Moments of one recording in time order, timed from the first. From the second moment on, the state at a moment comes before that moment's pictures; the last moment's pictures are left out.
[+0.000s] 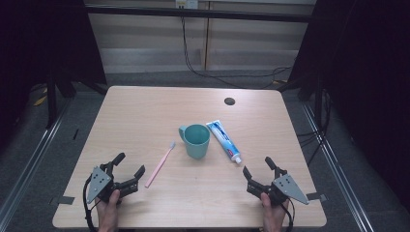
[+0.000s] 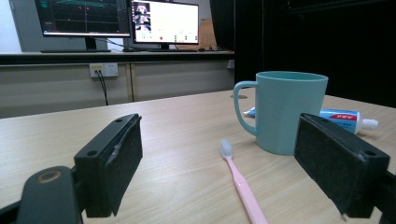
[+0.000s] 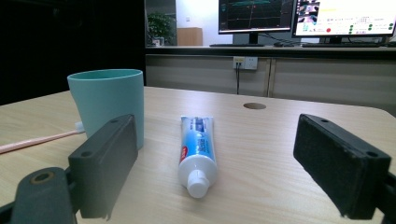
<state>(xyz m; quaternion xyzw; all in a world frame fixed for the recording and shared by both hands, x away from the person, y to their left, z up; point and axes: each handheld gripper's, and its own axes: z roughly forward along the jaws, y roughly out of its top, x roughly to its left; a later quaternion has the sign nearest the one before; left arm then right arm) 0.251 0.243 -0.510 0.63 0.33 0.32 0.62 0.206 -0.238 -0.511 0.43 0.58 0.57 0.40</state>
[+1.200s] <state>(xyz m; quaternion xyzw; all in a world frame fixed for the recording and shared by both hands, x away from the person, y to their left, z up) 0.257 0.241 -0.484 0.68 0.35 0.23 0.60 0.207 -0.238 -0.511 0.42 0.57 0.58 0.41</state>
